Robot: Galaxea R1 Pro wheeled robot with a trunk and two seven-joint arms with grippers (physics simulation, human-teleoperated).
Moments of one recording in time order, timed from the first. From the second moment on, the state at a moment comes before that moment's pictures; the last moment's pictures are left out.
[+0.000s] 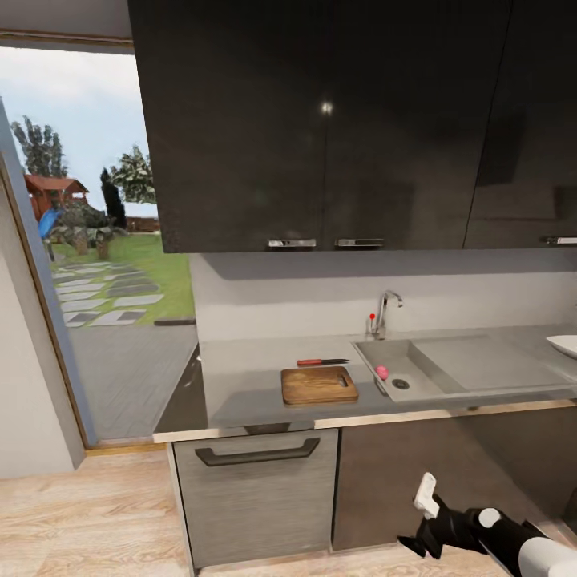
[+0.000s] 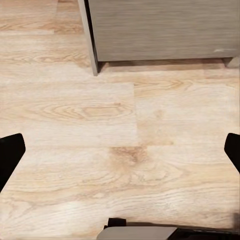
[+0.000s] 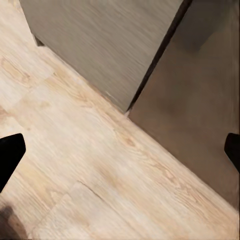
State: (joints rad) left arm 0.01 0.01 0.01 -0.09 0.06 -0.69 0.00; right arm -0.67 -0.28 0.25 -0.04 0.33 -0.36 0.63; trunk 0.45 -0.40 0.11
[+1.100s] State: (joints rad) left arm 0.01 0.00 0.01 -0.06 0.06 -0.69 0.00; right arm -0.66 -0.29 0.24 -0.02 -0.35 -0.38 0.21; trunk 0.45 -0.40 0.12
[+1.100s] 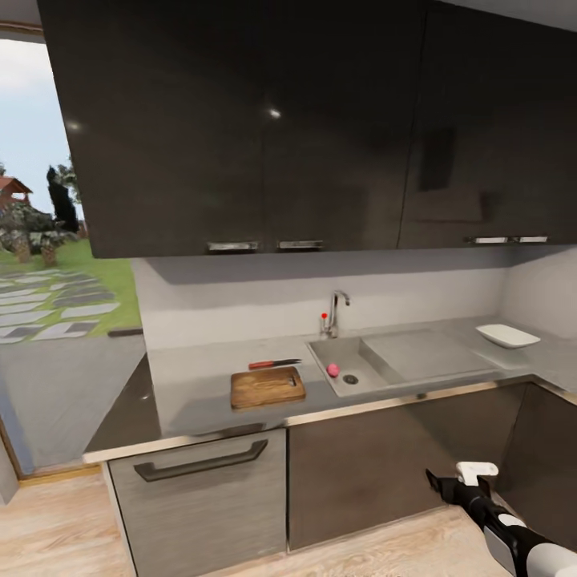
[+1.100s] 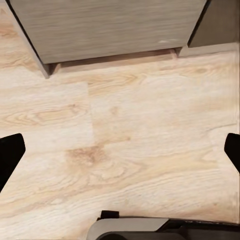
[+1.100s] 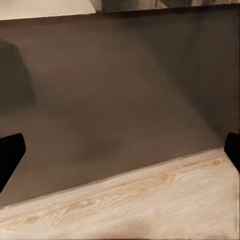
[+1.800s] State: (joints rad) left arm 0.01 0.00 0.01 -0.06 0.06 -0.69 0.00; right arm -0.66 -0.29 0.24 -0.02 -0.35 -0.33 0.21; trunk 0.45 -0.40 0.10
